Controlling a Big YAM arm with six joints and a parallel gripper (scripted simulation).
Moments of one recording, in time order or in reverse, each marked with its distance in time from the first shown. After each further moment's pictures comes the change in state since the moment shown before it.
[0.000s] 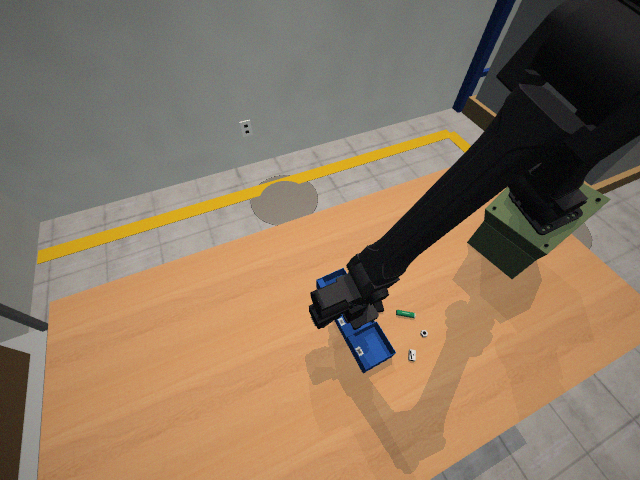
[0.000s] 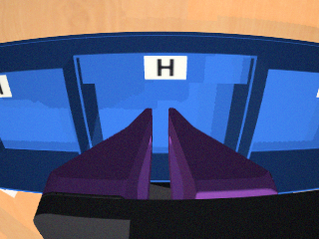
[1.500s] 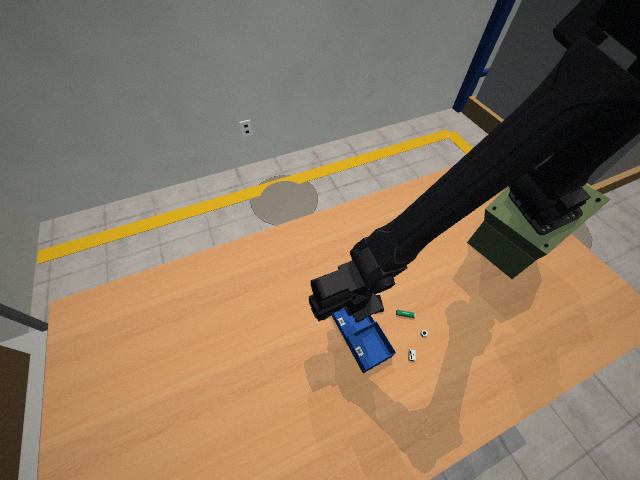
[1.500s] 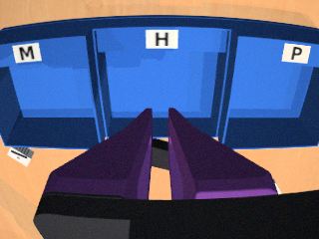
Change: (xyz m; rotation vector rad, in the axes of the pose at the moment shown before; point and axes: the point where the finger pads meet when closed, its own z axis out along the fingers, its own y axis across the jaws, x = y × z) arm 0.000 -0.001 -0.044 0.001 -0.009 -0.001
